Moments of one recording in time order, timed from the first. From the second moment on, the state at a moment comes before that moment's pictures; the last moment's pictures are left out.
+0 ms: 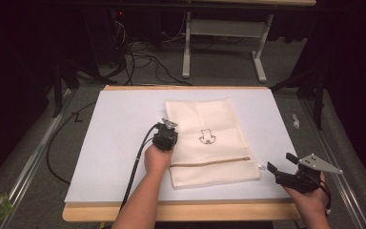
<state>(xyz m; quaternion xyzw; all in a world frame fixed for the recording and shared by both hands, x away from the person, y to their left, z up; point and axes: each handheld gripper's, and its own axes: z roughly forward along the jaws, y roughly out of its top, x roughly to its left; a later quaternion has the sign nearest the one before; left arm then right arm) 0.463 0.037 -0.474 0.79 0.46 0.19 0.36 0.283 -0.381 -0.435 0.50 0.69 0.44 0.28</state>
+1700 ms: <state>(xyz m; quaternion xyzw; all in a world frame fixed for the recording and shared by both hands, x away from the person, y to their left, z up) 0.359 0.087 -0.447 0.76 0.40 0.17 0.48 0.297 -0.325 -0.471 0.50 0.76 0.38 0.16</state>
